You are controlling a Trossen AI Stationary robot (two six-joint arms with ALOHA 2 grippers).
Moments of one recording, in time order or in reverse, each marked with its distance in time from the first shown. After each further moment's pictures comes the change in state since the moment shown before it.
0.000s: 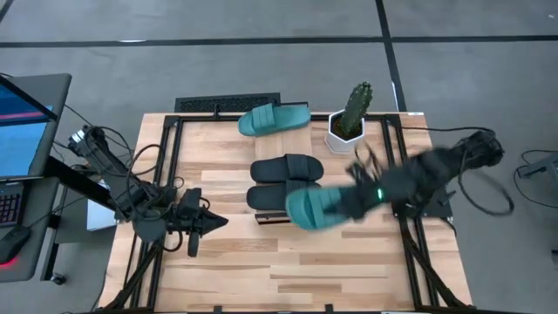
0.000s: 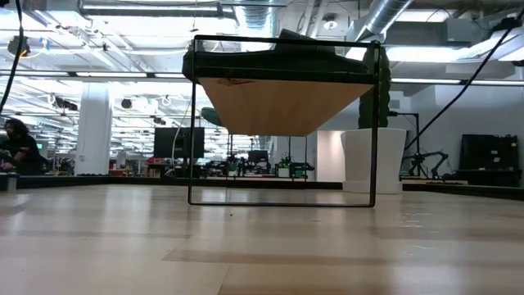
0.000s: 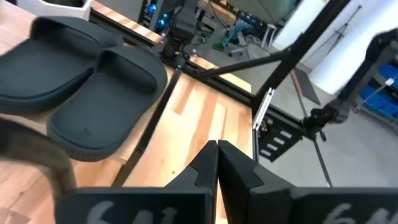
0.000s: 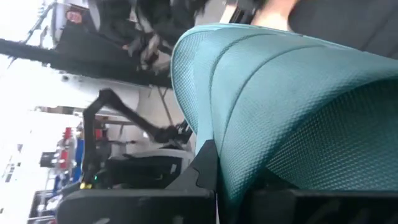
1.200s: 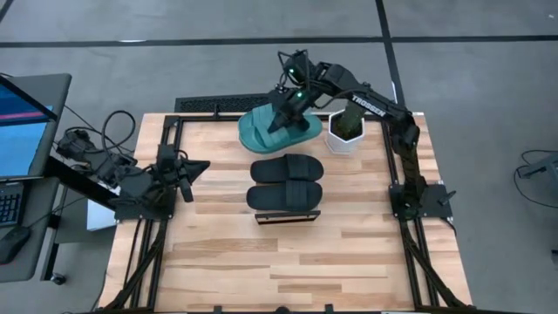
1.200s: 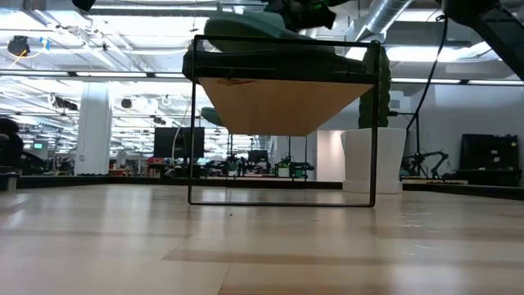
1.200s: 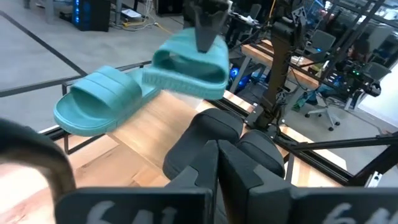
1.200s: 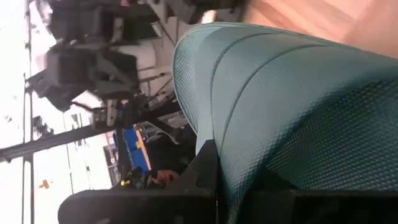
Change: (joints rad) left arm 0.247 -0.303 0.000 -0.252 -0.189 0.114; right arm -0.977 0.808 0.764 -0.346 -1.197 -0.422
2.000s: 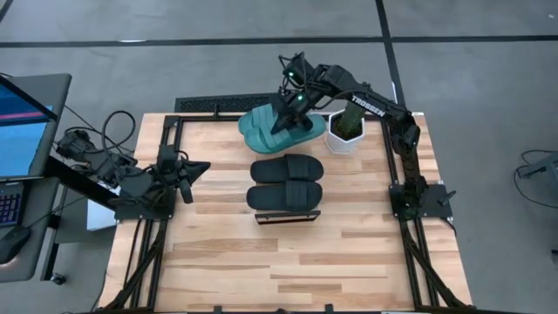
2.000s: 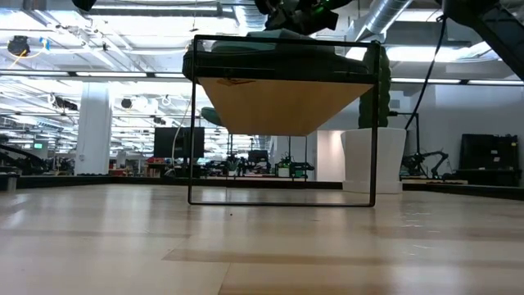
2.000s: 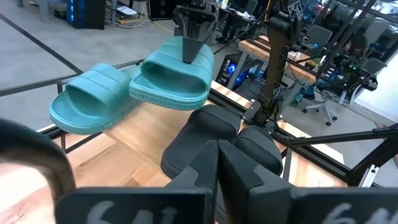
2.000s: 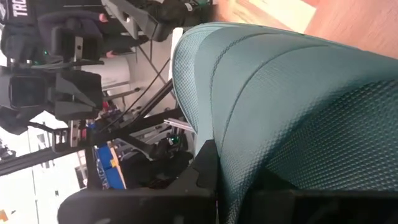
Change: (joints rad) left arm 0.000 0.000 0.000 -0.005 0.021 0.009; right arm -0.002 -0.001 -0.026 -0.075 0.126 -0.069
